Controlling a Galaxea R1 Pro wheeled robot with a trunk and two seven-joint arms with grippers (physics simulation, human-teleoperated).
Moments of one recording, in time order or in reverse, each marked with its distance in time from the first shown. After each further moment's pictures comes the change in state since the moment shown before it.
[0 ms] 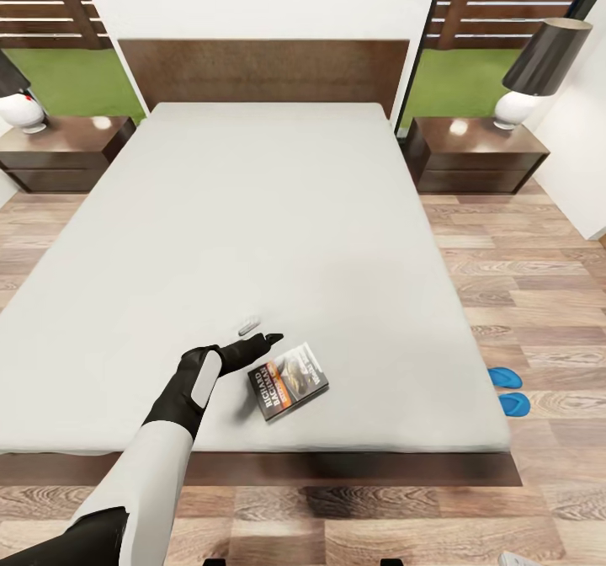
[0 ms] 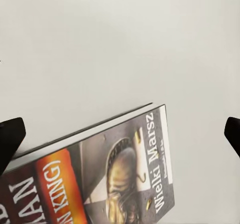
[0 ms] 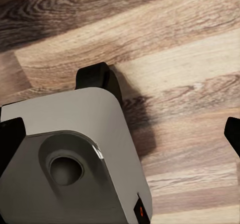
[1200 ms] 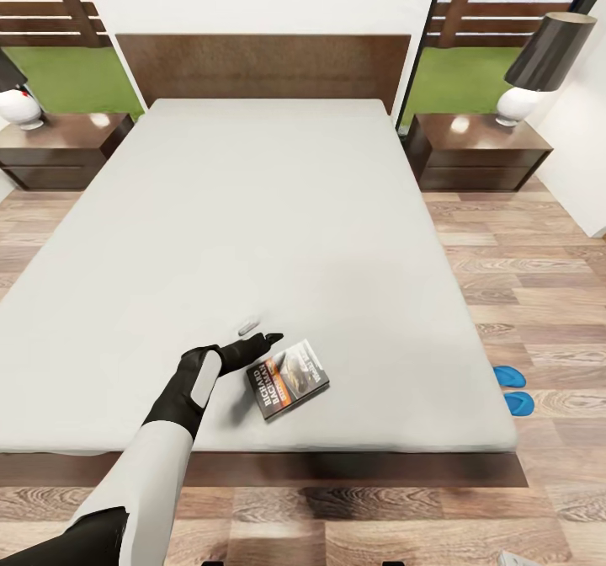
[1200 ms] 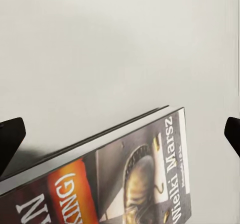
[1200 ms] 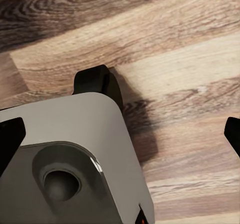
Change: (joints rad) left arm 0.000 0.000 0.000 -0.001 0.006 0.000 0.000; right arm 0.000 0.003 0.000 0.000 0.000 0.000 0.000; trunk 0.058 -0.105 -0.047
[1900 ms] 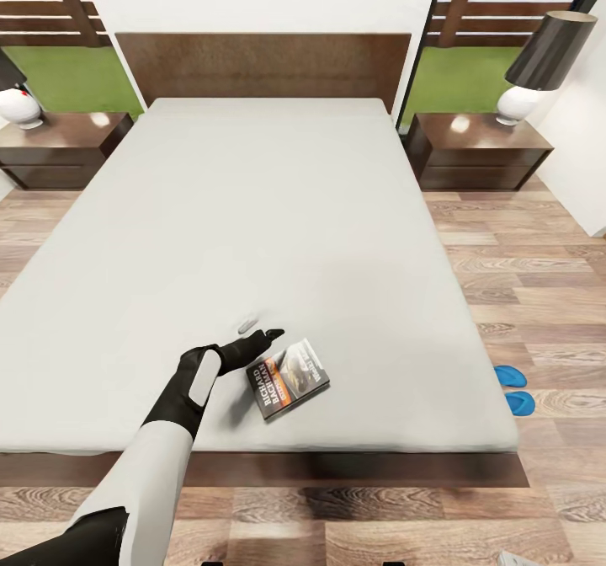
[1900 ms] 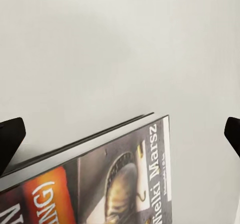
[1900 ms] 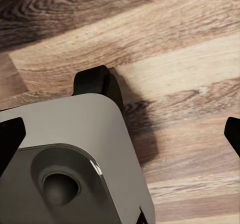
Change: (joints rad) left arm 0.000 0.000 0.001 0.000 0.084 0.000 0.001; right arm 0.000 0.001 0.000 0.000 0.000 0.000 0.000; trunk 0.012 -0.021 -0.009
